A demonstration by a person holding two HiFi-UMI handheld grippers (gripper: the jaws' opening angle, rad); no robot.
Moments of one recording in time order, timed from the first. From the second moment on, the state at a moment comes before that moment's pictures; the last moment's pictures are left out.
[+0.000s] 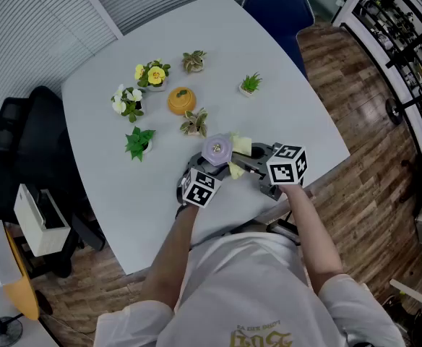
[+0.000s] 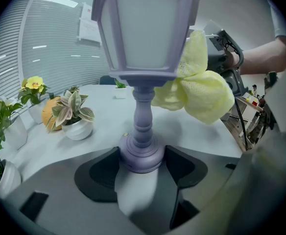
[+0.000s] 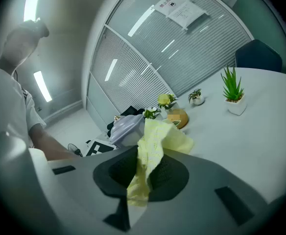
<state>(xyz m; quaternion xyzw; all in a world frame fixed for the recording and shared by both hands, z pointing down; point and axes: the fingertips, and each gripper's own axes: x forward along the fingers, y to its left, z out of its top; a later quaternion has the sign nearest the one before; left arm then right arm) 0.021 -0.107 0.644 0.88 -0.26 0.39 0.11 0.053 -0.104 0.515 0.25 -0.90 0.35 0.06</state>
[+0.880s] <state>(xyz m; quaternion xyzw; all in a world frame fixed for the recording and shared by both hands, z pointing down) 0.020 -0.108 0.644 0.88 -0.25 0.38 0.11 0.040 -0.081 0.512 0.21 -0.91 0.35 0.08</state>
